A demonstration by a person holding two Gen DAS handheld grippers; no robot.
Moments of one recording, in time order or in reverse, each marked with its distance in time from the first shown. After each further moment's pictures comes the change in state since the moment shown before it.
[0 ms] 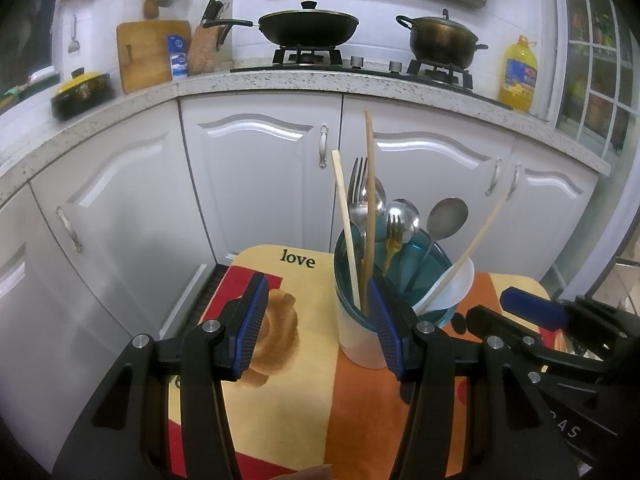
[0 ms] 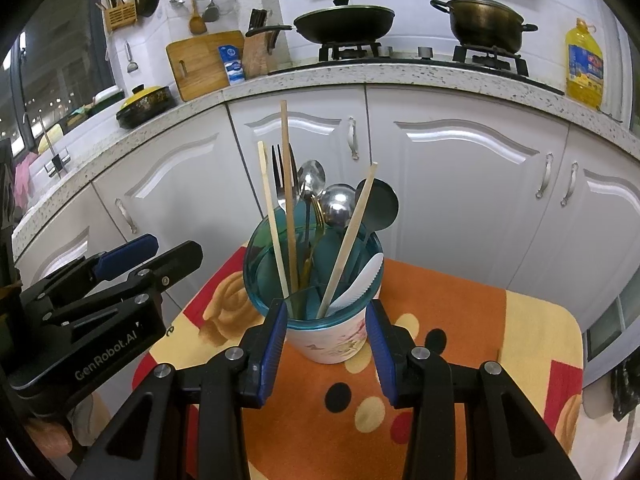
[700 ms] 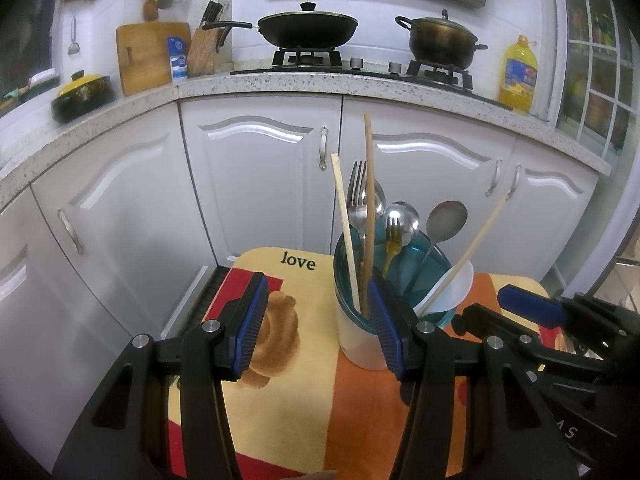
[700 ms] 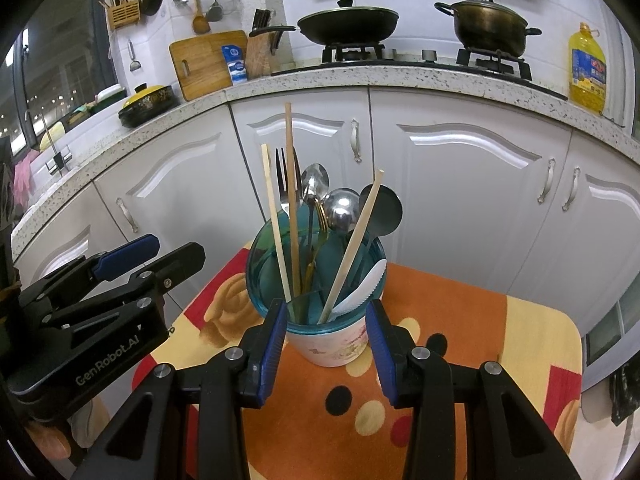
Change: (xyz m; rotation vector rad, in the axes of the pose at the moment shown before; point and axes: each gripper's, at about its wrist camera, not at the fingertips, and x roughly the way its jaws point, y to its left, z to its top) left arm -0.001 0.000 0.001 0.009 -0.006 0.005; right arm 0.000 0.002 0.002 -0.010 -0.004 0.003
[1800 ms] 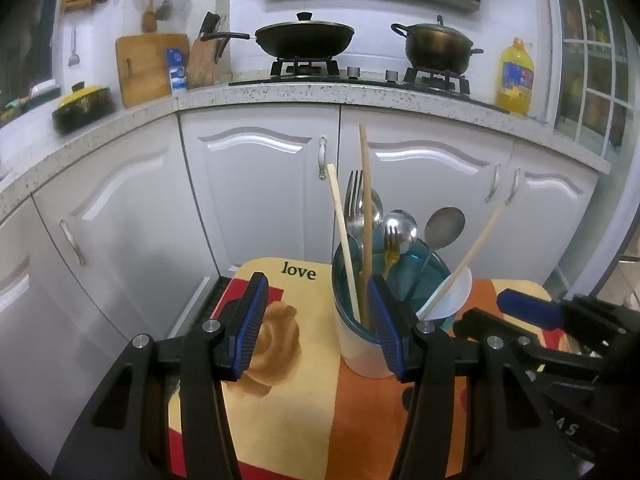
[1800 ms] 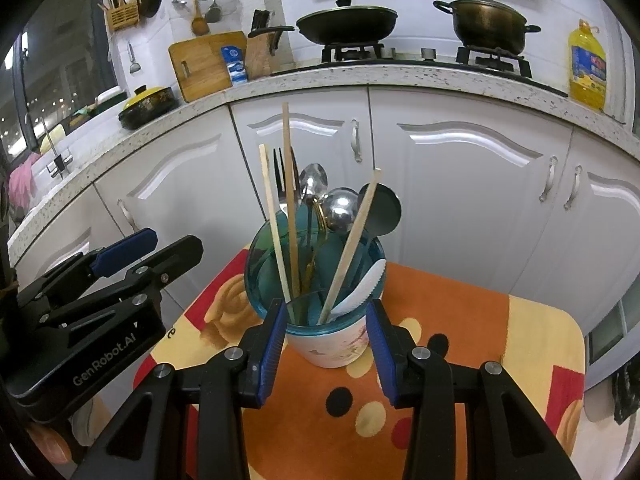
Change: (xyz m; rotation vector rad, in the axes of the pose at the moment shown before) left arm -0.005 -0.003 0.002 0.015 -0.034 0.009; right arm 0.000 -0.001 0.001 0.010 -0.002 0.003
